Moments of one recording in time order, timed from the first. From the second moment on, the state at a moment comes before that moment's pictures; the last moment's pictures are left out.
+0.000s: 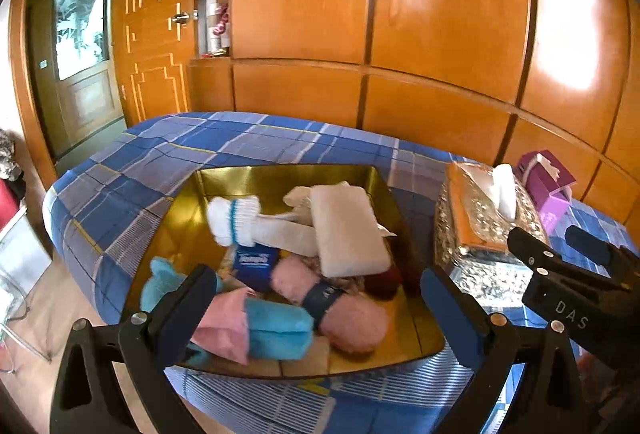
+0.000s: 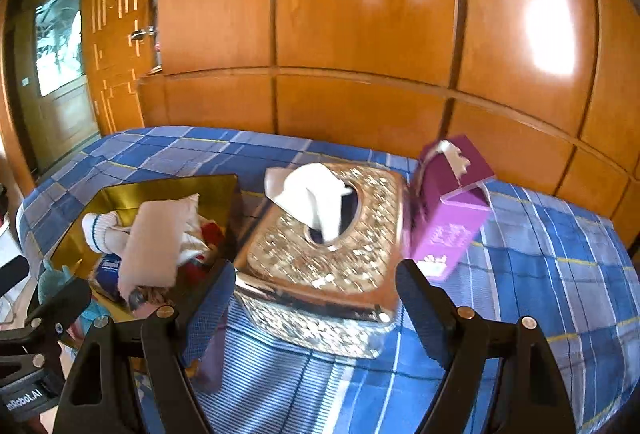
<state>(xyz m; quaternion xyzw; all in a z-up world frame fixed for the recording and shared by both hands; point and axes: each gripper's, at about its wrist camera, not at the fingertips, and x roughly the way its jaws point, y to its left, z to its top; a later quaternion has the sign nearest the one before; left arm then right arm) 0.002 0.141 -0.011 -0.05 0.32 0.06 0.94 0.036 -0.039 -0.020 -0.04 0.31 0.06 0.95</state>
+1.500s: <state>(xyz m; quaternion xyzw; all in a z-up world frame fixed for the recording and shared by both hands) -0.002 0.138 -0.011 -0.05 0.32 0.07 0.94 0.028 -0.042 -0.022 -0.02 0.31 0.05 0.95</state>
